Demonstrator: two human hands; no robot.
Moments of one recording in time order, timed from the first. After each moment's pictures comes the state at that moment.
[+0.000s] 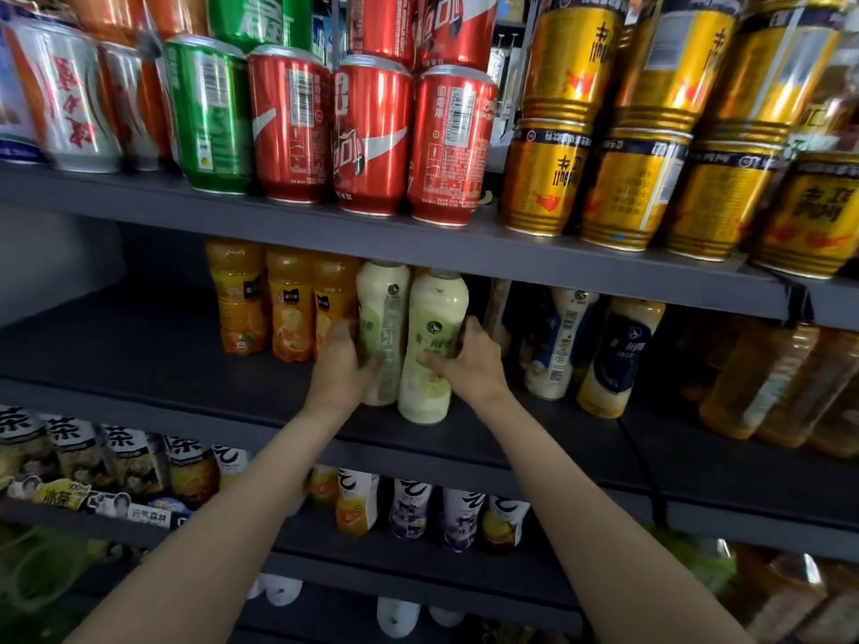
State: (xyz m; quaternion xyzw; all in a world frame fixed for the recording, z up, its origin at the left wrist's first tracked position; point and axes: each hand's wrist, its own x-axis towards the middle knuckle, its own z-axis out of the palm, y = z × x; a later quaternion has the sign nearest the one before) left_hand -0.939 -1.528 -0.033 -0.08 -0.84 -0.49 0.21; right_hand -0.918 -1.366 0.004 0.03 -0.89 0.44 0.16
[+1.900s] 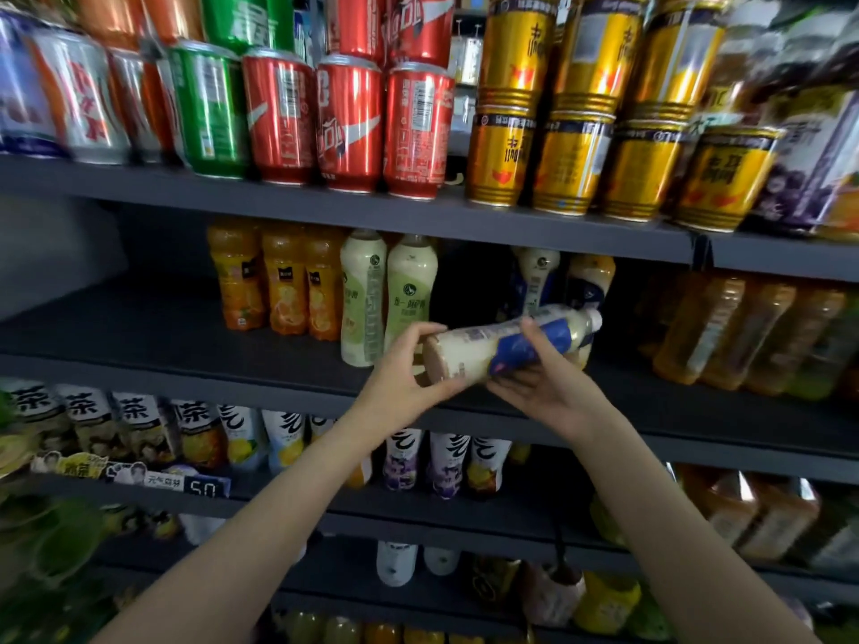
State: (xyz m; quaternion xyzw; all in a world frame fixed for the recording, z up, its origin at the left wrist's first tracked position) left_hand -0.818 -1.470 -0.013 -0.23 -0.79 -0.55 0.10; right_hand -0.799 -1.293 0.012 -0.11 -0.49 0.86 -0.02
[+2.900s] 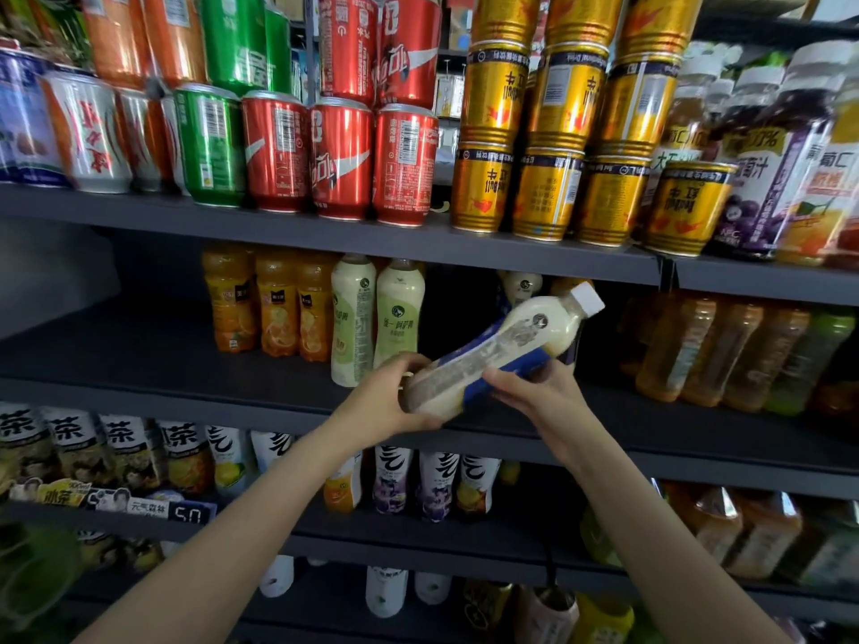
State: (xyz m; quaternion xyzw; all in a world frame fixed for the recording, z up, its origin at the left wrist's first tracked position) left_hand -0.833 -1.482 -0.014 -0.27 -0.87 -0.42 0.07; right_hand -0.785 -1.281 0.007 0.05 -0.65 0.75 0.09
